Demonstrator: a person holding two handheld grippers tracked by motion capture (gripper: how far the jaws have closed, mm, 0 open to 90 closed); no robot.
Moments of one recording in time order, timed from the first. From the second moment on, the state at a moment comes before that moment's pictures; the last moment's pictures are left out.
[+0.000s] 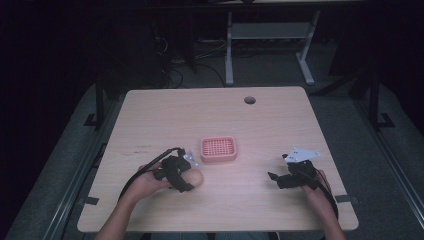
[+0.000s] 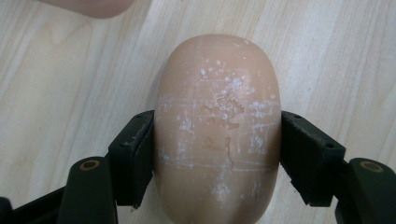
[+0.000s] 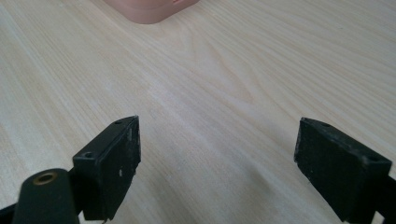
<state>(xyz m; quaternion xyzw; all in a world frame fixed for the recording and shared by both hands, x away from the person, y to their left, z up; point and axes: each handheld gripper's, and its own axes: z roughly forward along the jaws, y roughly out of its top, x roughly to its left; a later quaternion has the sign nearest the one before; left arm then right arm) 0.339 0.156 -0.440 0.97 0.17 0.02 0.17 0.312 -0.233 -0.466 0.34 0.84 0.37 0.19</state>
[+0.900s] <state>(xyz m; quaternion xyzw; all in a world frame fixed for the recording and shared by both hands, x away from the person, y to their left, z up) 0.353 0.144 -0.427 0.97 0.16 0.01 0.16 0.312 -0.234 -0.466 0.35 0.84 0.38 0.19</state>
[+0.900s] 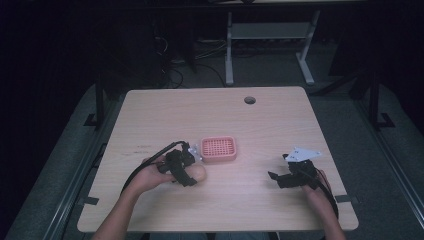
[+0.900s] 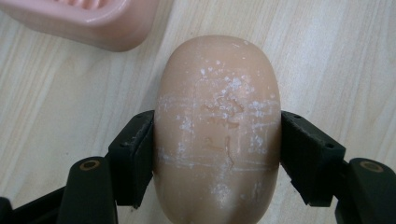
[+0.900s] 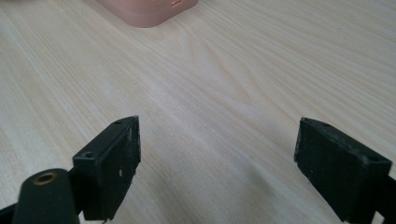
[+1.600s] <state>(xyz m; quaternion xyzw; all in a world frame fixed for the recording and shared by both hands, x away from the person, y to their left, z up) 0.365 0.138 -0.421 0.97 0.15 0.01 0.16 0.313 -0.236 -0.466 0.35 0.84 0.38 0.18</state>
